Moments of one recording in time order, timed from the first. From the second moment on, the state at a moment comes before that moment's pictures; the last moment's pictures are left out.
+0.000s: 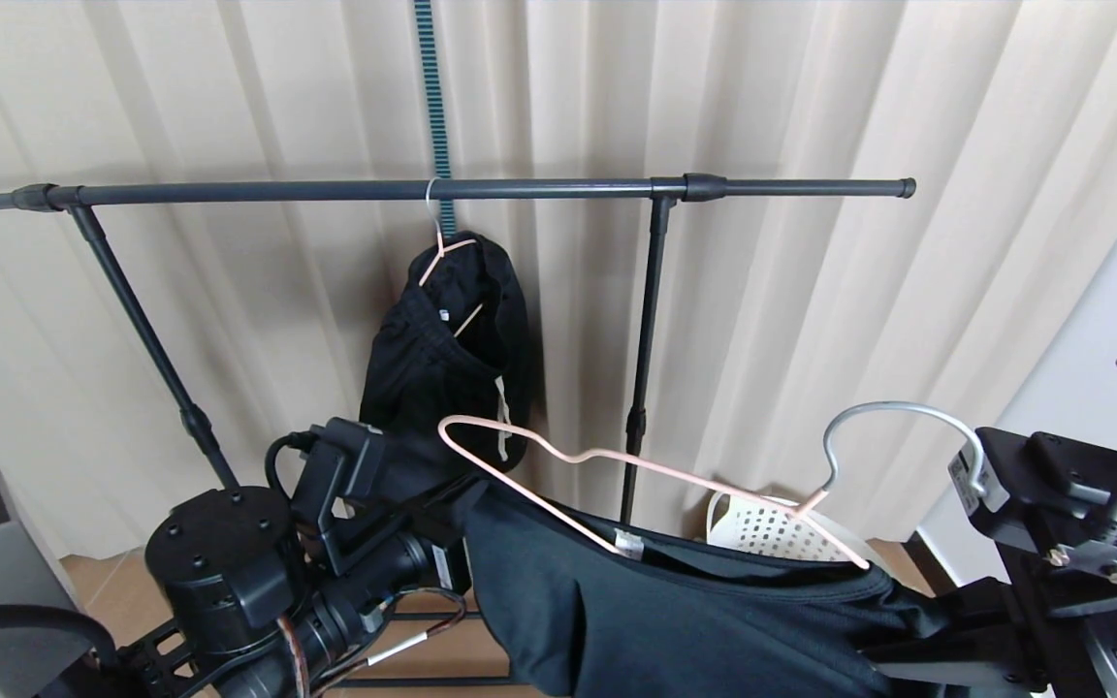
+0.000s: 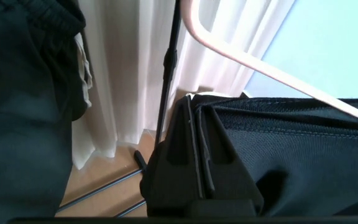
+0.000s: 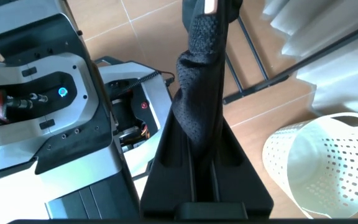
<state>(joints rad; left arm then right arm) -0.61 1.92 -0.26 -1.57 0.06 -0.12 0.53 1.31 -0.92 0.55 0.40 -0.44</state>
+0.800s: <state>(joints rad) -0.54 1.92 -0.28 -1.57 0.04 -0.12 0.53 1.30 -0.87 0.59 0.37 -0.49</state>
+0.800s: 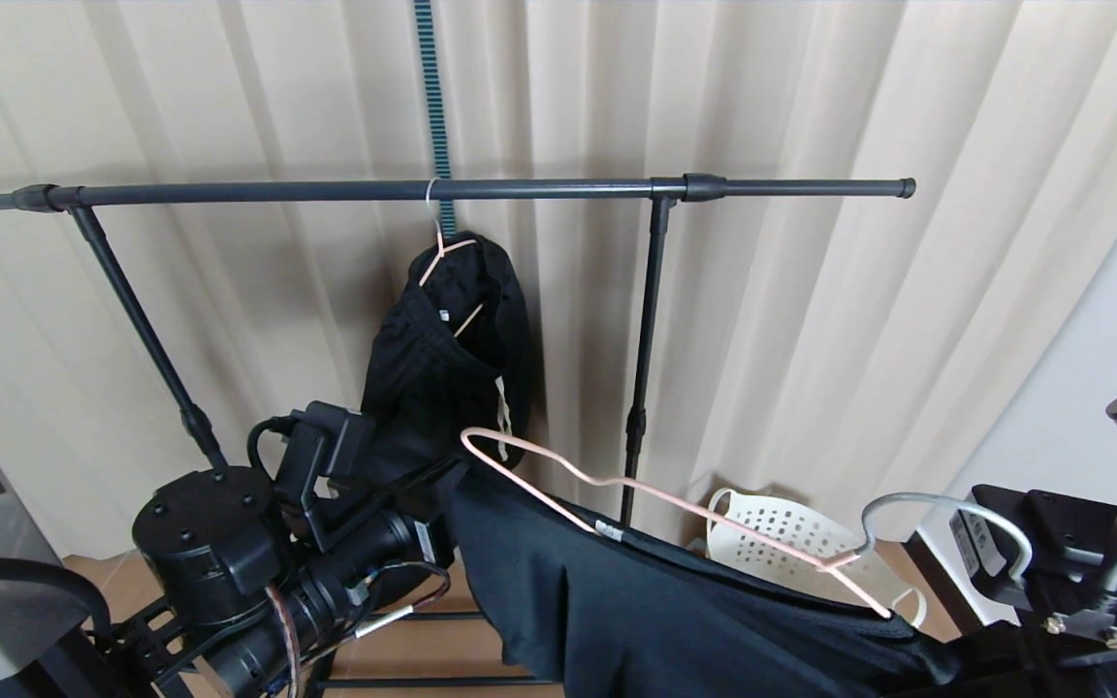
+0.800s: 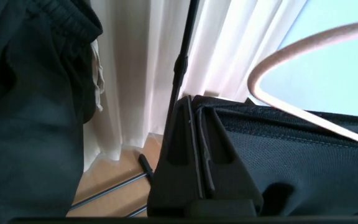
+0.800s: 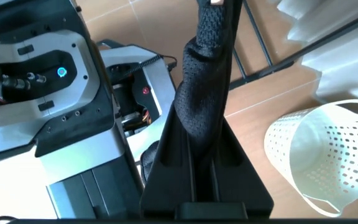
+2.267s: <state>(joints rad) -0.61 1.73 -0.40 -1.28 0.02 -0.03 0.53 1.45 -0.82 0.52 0.30 -0.51</state>
